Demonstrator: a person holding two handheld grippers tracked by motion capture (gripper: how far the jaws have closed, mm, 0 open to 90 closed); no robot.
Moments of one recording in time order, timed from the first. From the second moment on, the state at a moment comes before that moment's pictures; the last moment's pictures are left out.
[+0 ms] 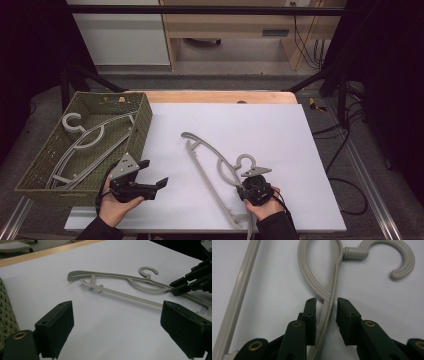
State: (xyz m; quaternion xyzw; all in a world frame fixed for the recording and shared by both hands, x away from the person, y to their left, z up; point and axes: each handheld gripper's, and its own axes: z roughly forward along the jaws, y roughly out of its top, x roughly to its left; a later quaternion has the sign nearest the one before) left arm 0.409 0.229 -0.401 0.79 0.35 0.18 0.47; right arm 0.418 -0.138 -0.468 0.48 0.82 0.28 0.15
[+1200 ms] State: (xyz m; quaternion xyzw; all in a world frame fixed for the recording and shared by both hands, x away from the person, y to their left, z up) left arm 0.411 0.225 -0.405 0.80 0.35 0.17 0.46; right arm 0.431 -0.159 -0.461 0.51 0.81 0.26 0.10
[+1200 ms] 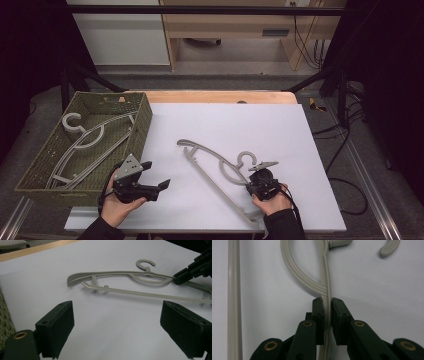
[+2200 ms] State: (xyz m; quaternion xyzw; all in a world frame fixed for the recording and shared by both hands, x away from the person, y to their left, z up) left arm 0.410 0.225 -0.403 0.80 0.35 0.17 0.46; right arm 0.424 -0.194 -0.421 0.48 0.77 0.41 0.04
